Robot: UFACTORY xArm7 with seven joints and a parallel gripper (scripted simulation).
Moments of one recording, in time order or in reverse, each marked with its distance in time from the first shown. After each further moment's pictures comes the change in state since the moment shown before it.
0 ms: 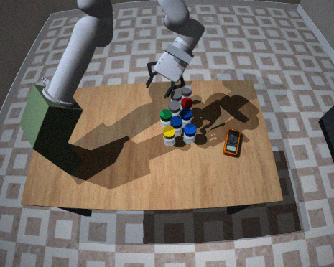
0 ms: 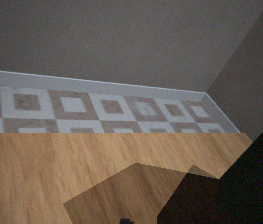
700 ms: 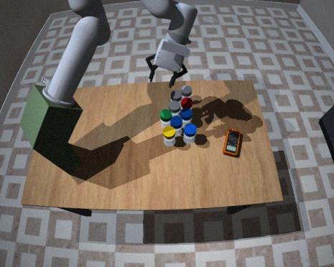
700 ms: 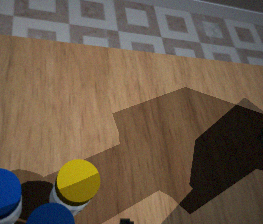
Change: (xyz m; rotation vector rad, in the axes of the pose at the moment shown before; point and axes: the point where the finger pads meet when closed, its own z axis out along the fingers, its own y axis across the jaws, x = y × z) arm -0.020 0.004 -0.035 0.214 -0.292 -0.148
